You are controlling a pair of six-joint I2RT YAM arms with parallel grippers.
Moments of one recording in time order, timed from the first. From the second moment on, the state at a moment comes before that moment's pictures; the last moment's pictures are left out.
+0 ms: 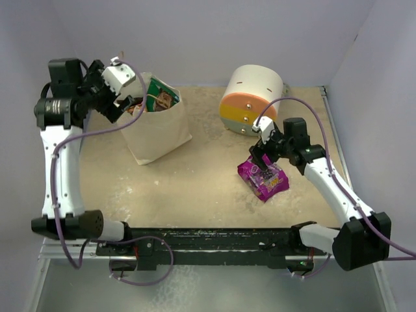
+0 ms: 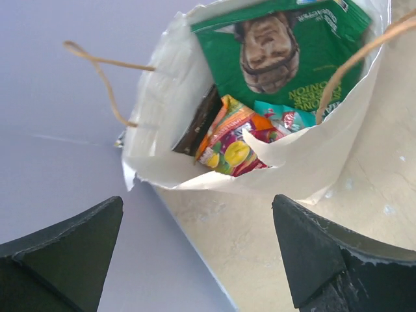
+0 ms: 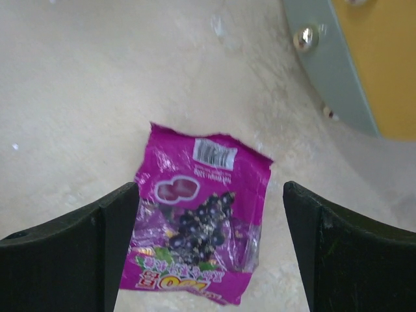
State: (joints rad) left arm 0.07 1.47 1.95 -1.10 0.40 0.84; right arm 0.24 1.16 0.93 -0.49 -0.42 -0.49
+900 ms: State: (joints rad) left arm 0.07 0.81 1.04 -0.85 0.62 0.43; right arm -0.03 1.53 1.08 -0.86 -0.40 -0.63
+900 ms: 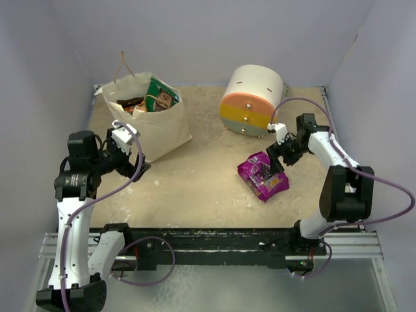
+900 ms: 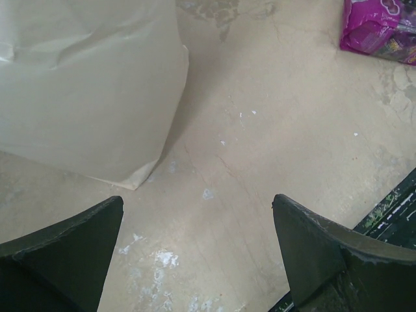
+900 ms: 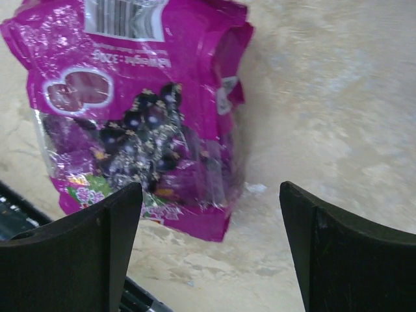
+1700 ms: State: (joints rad) left arm 0.07 0.78 0.99 -0.83 0.66 0.45; right arm -0.03 1.76 1.17 -0.98 -0.65 -0.71
